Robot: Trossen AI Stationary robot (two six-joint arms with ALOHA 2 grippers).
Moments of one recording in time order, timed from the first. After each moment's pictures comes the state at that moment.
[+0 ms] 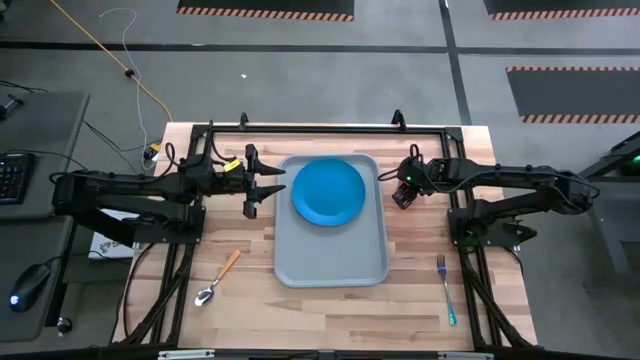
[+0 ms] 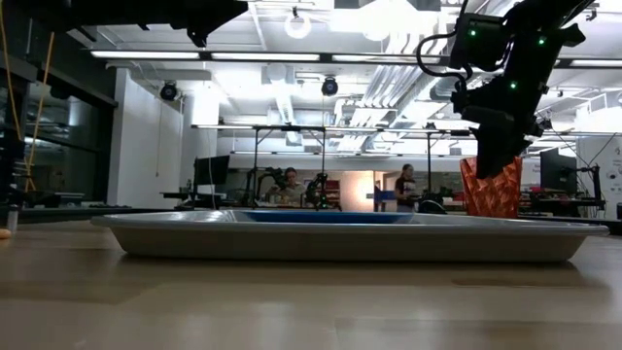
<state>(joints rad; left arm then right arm) 0.14 0.88 0.48 0.51 0.08 0.08 -0.31 1.11 0.68 -0.78 0.27 0.47</state>
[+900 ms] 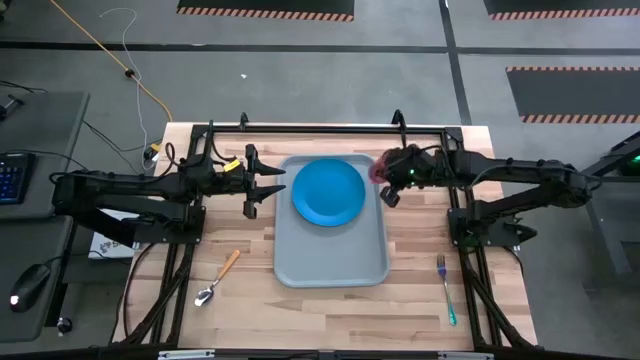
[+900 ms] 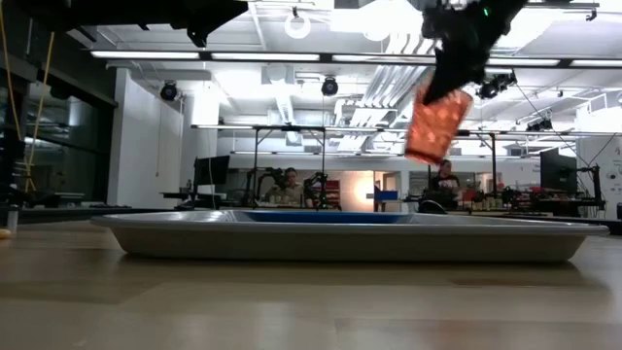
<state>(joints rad) 0.14 0.88 0.48 0.51 0.08 0.08 -0.14 1.14 0.99 -0.70 0.26 0.28</state>
